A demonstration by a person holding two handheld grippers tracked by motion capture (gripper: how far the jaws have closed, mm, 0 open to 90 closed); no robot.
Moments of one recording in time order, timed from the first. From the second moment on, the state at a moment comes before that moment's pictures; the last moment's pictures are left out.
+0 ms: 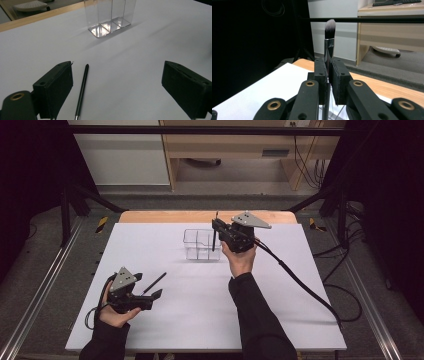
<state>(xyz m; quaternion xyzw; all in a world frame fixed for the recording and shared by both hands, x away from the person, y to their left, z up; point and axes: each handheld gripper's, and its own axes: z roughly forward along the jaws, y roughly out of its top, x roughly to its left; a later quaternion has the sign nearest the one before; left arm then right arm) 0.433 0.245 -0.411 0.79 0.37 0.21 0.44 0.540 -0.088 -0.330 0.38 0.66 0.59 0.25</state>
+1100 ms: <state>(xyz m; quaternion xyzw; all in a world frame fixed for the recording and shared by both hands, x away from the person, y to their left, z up) 0.433 0.244 -0.411 0.79 0.37 0.21 0.44 0.588 -0.063 -0.336 0.40 0.66 0.58 0.27</state>
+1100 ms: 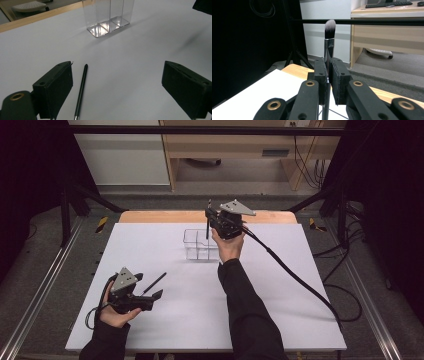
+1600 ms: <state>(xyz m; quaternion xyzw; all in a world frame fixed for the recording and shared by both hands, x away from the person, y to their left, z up) 0.433 0.245 -0.411 0.79 0.37 0.21 0.44 0.602 -0.057 -0.349 0.41 0.65 0.58 0.27</state>
